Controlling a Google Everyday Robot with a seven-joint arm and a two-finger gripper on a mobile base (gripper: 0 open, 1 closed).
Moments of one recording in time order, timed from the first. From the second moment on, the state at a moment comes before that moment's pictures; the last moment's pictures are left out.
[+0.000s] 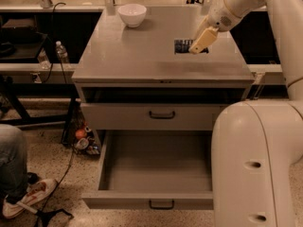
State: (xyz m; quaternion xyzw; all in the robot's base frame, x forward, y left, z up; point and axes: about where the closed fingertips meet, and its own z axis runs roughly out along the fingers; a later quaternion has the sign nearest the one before) arm 0.755 -0.160 0.901 -0.59 0.74 0.09 0.31
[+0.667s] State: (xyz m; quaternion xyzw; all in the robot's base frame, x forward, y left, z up) arm 0.681 -0.196 1.027 -0.51 0.76 0.02 0.40
